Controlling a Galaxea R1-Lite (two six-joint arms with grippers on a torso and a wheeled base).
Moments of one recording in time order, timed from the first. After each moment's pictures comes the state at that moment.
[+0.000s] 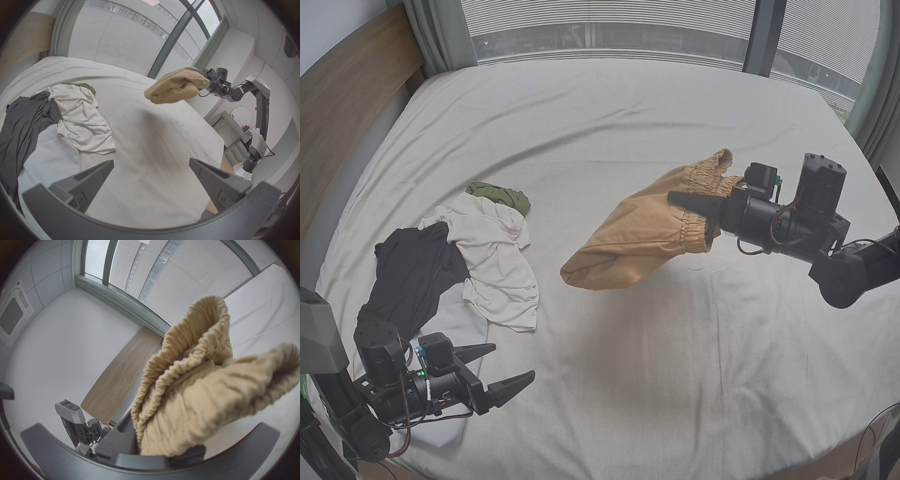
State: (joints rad) left arm -0.31 1.92 -0.04 -1.55 -0.44 -0.08; right arm 0.38 1.89 -1.08 -0.87 0.68 0.55
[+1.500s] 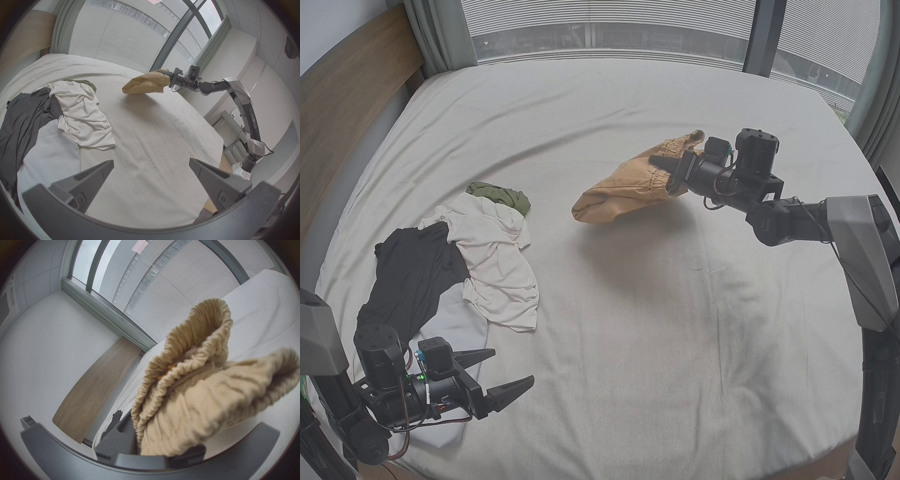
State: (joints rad) left arm -0.31 1.92 -0.02 -1.55 -0.44 -0.08; right arm 0.31 2.38 -1.88 -0.55 0.51 0.54
